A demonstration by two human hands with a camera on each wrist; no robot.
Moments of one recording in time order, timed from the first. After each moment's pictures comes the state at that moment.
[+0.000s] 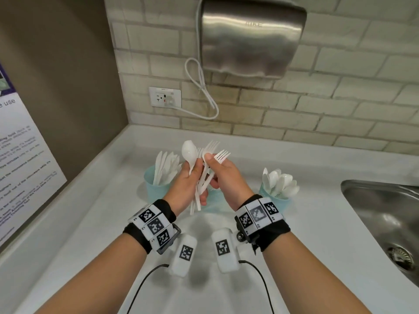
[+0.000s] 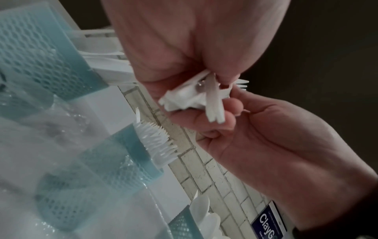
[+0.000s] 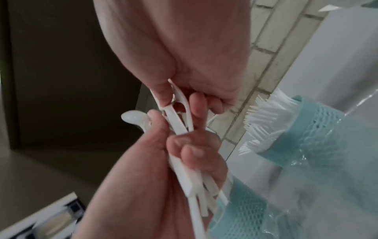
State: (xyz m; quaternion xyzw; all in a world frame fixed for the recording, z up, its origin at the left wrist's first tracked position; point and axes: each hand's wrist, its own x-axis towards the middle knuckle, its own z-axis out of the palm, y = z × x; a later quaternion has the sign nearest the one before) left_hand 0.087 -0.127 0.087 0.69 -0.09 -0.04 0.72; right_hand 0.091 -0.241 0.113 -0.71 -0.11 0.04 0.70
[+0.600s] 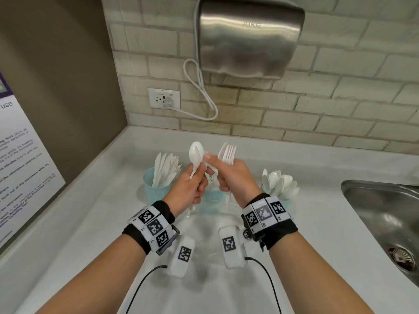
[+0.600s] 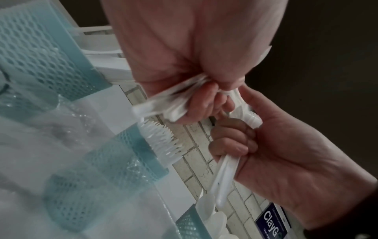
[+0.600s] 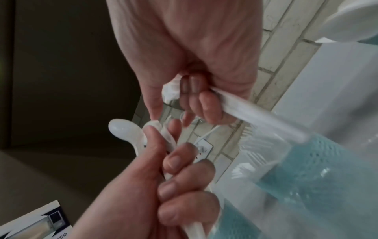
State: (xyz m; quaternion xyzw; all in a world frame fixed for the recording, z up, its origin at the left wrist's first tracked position) left_hand 0.098 -0.126 0.079 0.69 -0.08 -0.06 0.71; right_hand 0.107 -0.258 0.108 -0.72 0.00 0.01 0.69
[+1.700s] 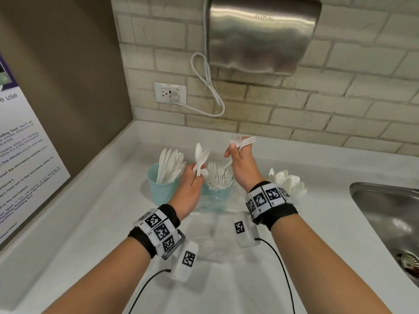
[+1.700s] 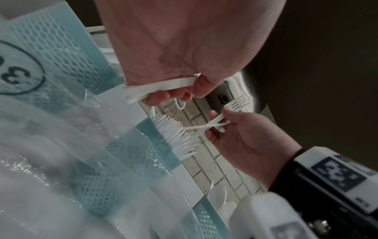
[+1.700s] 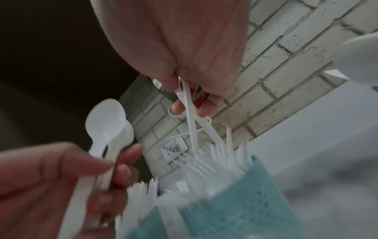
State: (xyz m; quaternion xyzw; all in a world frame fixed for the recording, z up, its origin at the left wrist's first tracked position) left_hand 0.107 -0.125 0.054 0.77 -0.06 0.05 0.63; right_hand 0.161 -0.271 0.084 -0.82 -0.06 -0.14 0.55
